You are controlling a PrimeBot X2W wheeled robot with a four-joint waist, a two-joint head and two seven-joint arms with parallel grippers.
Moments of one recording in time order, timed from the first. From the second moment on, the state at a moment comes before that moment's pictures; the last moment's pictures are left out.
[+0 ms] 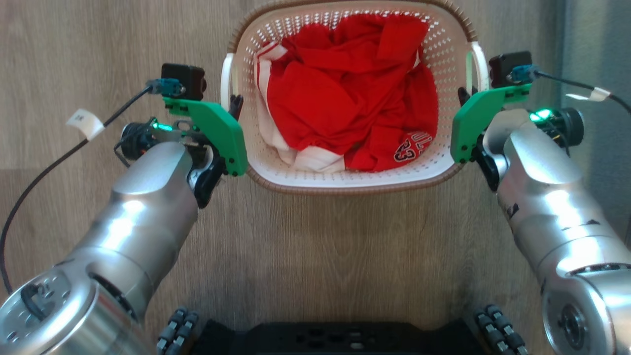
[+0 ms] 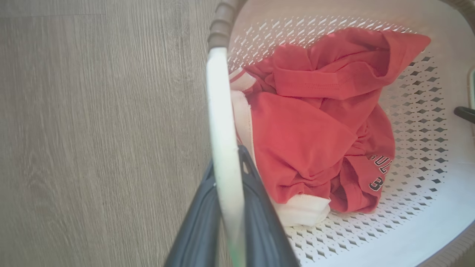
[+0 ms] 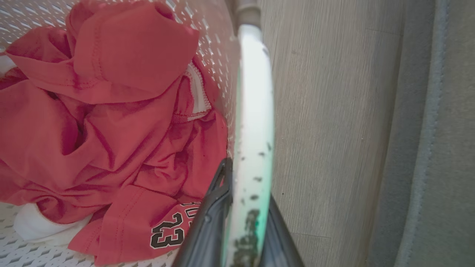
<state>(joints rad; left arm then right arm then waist) -1.03 0.06 -1.13 1.24 -1.15 -0.14 -0.16 -1.01 -0.02 -0.02 1.29 -0.03 0.15 -0.08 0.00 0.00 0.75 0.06</state>
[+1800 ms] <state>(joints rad) -1.11 0.07 -1.22 1.22 -1.17 -0.14 -0.25 -1.06 -0.06 -0.15 1.30 -0.15 0.14 -0.17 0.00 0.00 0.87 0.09</state>
